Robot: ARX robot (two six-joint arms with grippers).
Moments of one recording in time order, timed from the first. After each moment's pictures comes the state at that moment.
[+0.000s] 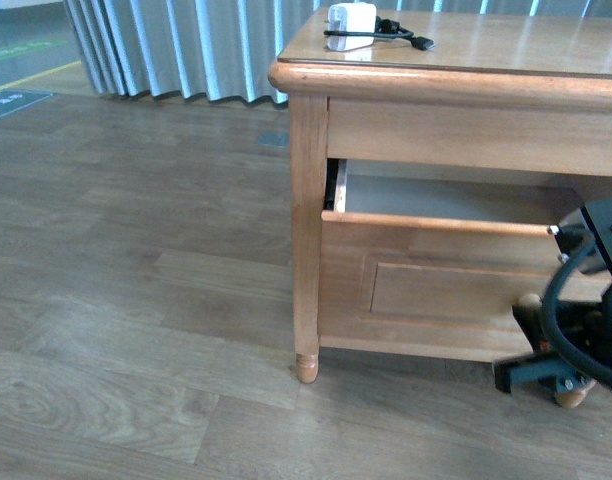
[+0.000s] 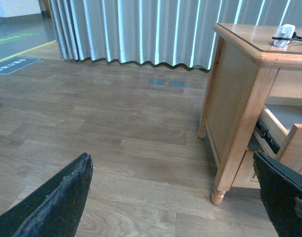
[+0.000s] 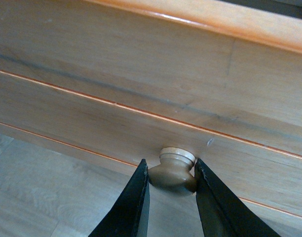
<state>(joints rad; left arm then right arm) 0.00 0.00 0.01 0.00 0.00 0.00 0.14 1.98 0.47 1.05 0.01 -0.10</state>
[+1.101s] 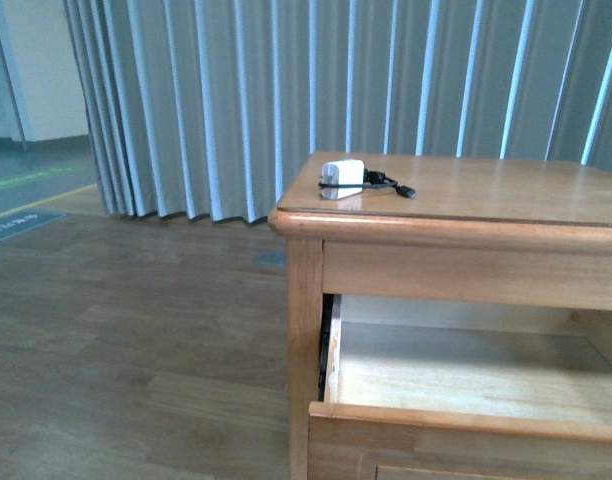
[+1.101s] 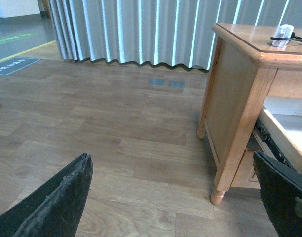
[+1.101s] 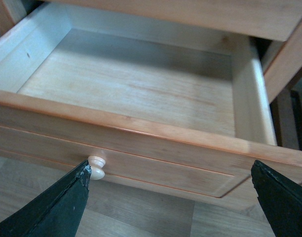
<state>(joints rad) 0.00 0.00 0.01 0.00 0.00 0.00 -0.07 0.99 0.20 0.40 -0.14 -0.14</state>
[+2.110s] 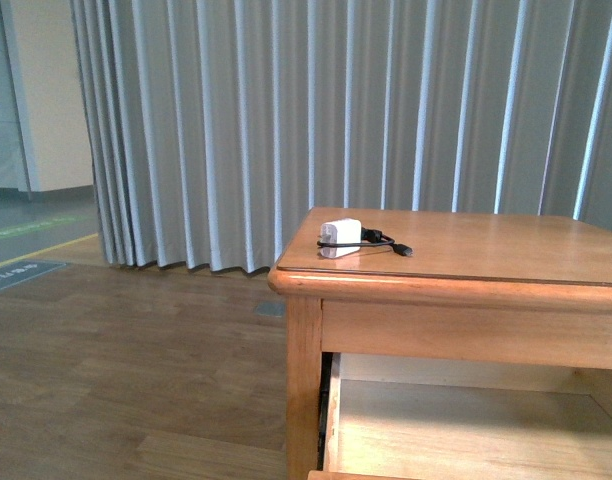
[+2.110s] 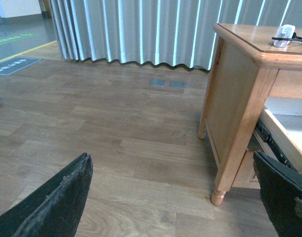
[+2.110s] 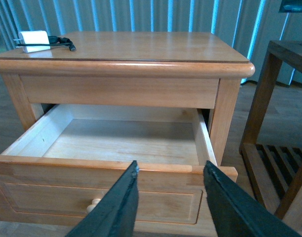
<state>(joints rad) 0.00 0.00 0.01 0.00 0.00 0.00 -0.23 0.03 0.01 0.03 -0.22 0.00</state>
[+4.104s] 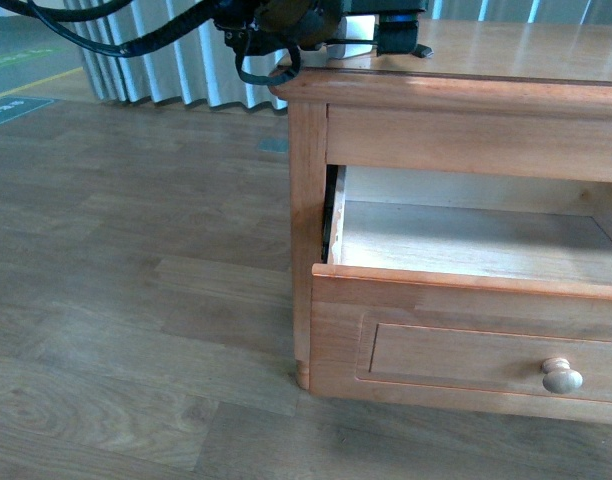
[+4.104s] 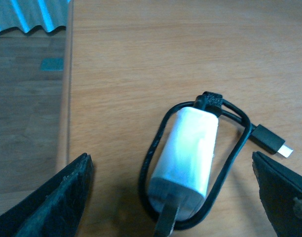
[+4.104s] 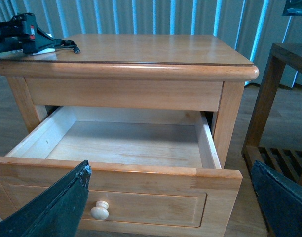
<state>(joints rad) -0.44 2.16 1.68 0.27 -0.08 -0.08 -0.20 0.02 0.01 0.02 -0.19 0.00</state>
